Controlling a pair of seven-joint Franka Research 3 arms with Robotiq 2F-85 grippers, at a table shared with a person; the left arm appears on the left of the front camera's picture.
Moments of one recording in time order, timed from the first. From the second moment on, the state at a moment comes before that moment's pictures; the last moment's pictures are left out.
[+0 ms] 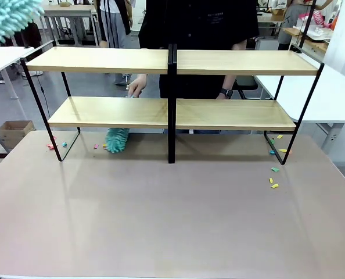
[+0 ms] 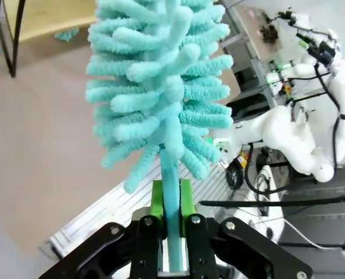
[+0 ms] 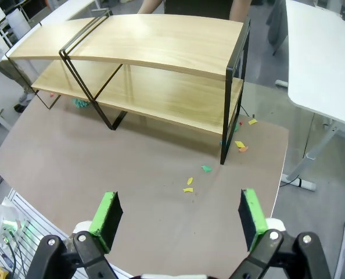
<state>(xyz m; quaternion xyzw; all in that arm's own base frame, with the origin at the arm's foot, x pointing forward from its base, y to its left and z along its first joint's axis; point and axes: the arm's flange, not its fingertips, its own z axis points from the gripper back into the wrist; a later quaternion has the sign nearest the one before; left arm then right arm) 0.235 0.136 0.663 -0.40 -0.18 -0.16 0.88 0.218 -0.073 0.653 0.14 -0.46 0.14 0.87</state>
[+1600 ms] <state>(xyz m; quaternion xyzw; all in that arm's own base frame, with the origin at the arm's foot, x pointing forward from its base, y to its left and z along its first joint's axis) 0.243 0.121 0.659 -0.39 -0.14 -0.21 0.88 0.221 -0.065 0.647 0.16 -0.44 0.15 0.87</state>
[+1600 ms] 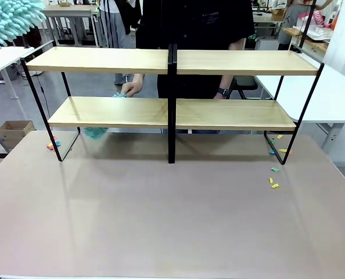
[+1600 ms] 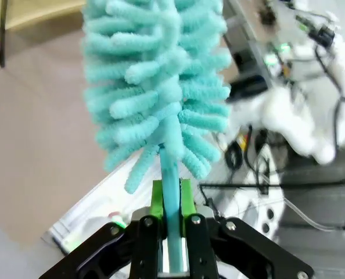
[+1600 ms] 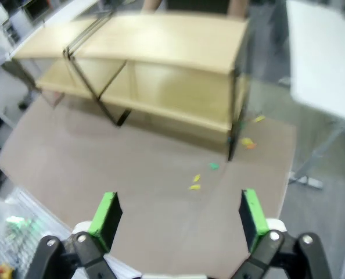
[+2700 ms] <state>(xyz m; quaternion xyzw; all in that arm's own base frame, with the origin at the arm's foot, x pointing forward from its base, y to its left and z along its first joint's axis) 0.326 0.062 0.467 -0.36 0.35 -0.50 0.71 0.258 -0.043 0.529 0.34 -0.08 0.04 0.93</state>
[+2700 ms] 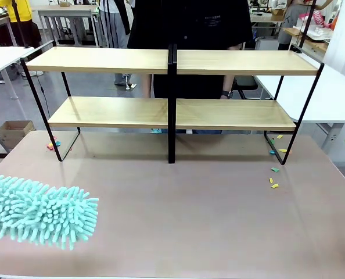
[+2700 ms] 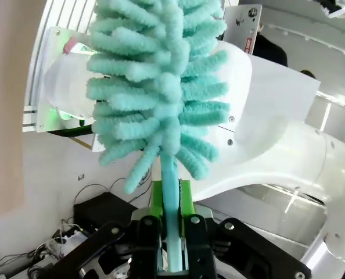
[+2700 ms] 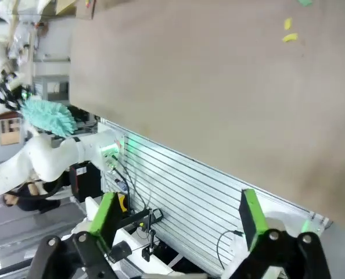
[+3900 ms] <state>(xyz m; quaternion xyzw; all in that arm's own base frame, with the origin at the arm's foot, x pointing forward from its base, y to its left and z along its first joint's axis) 0.409 0.056 0.376 -0.33 0.21 -0.49 0.77 0.283 -0.005 0.494 0.38 0.00 0.04 0.92</state>
